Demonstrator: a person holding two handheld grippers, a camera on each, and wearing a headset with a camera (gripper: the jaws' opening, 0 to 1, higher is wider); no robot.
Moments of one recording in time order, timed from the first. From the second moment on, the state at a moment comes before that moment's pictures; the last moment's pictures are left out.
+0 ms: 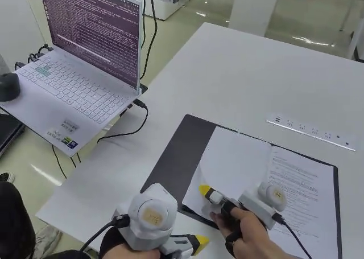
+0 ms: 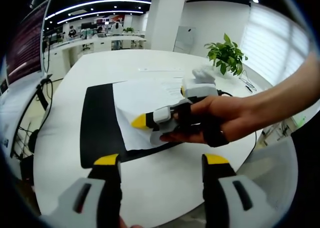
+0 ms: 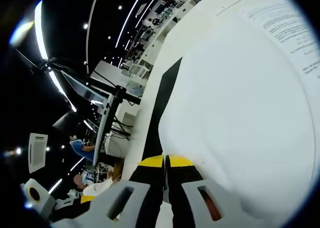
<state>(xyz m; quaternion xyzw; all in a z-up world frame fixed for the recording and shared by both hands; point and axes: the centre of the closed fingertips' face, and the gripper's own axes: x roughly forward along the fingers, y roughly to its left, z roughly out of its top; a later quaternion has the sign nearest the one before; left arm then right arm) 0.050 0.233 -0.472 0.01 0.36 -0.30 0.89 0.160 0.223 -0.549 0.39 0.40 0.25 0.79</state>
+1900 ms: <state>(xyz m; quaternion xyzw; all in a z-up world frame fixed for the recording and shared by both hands) 0.059 0.243 -0.472 0.02 0.36 -0.32 0.88 0.097 0.152 -0.495 0.34 0.35 0.32 0.81</state>
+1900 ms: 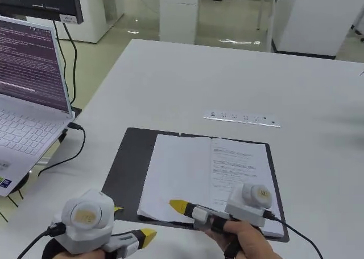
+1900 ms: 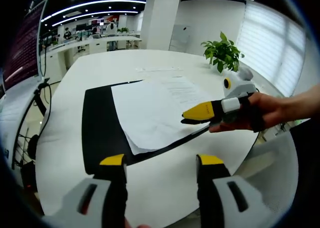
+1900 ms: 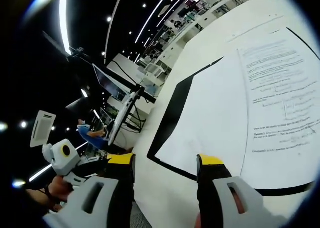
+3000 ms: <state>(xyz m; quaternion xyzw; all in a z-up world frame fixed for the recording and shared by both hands) 0.097 0.240 -0.513 0.01 0.39 -0.34 0.86 0.100 0.121 -0.515 0.26 0.35 0.31 0.85</state>
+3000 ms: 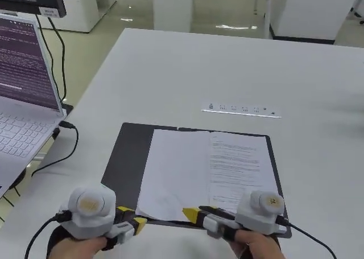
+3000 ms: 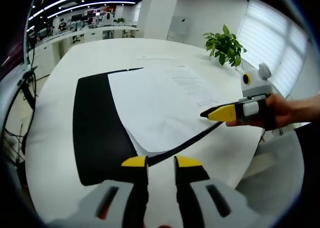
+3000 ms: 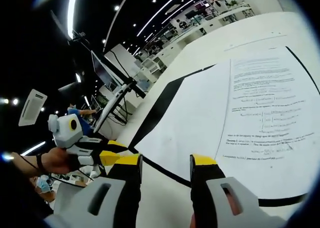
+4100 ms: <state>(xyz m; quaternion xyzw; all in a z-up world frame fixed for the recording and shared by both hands) 0.126 0.254 -0.557 0.07 0.43 -0.30 0.85 0.139 0.111 -0.518 0.28 0.33 0.28 0.86</state>
